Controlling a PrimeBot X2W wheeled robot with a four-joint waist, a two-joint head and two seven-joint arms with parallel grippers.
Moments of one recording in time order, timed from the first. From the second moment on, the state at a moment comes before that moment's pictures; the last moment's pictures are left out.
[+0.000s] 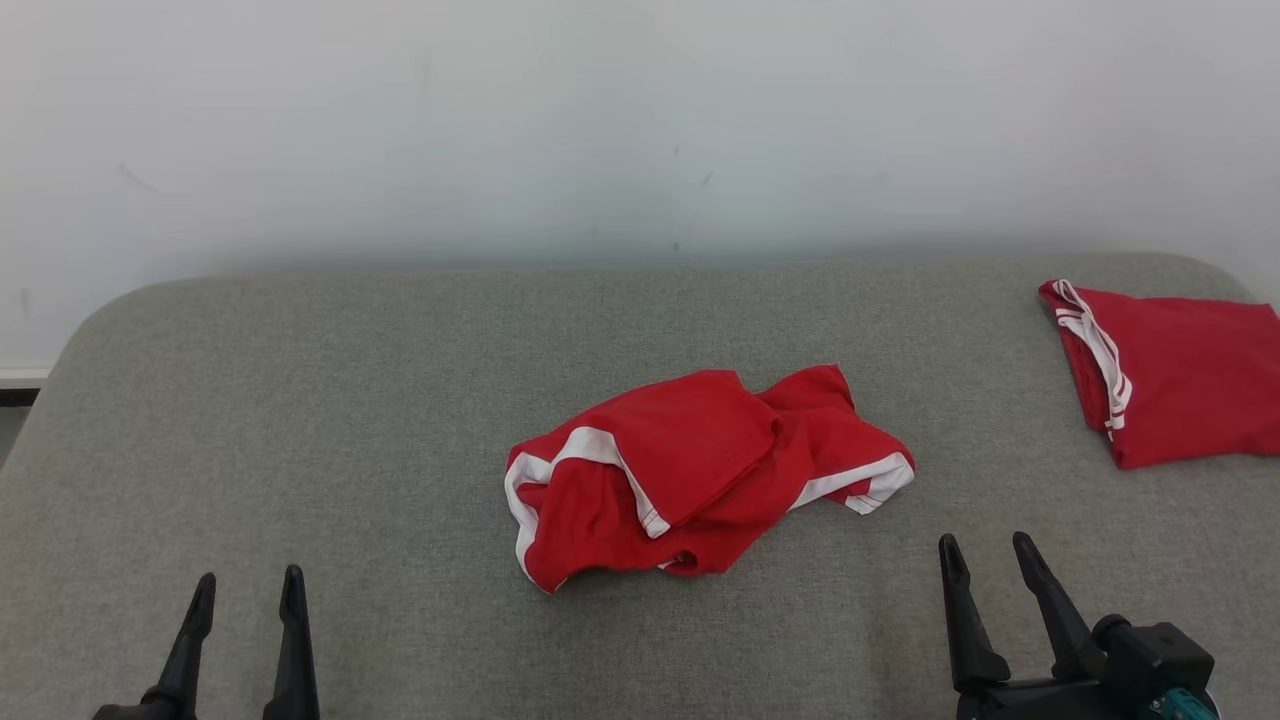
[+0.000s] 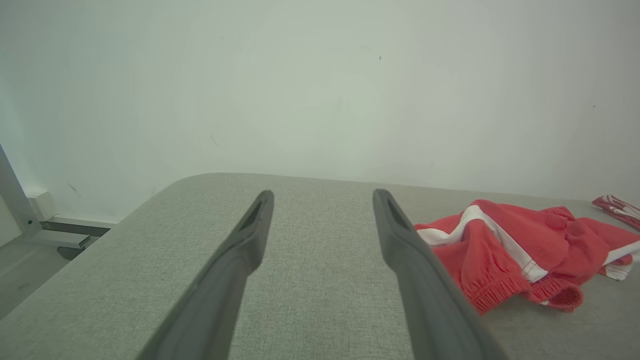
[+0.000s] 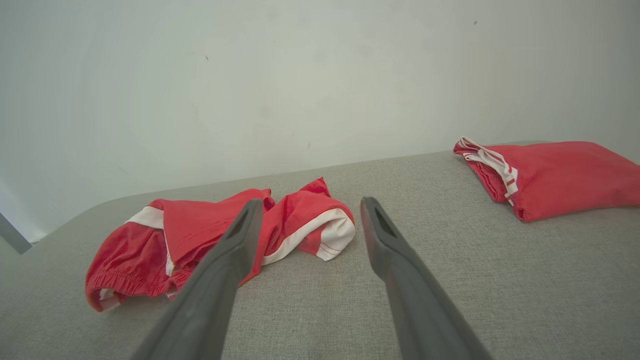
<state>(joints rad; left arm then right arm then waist) 0.04 0.14 0.05 0.10 -0.26 -0.11 -0.26 0.03 -0.05 0.04 0.12 0.24 0.13 -0.16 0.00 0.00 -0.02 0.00</state>
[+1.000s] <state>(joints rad) 0.03 0.14 0.06 0.12 -0.24 -0.13 -0.26 0.03 -0.05 0.05 0.14 0.25 0.13 -0.18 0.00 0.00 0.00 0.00</state>
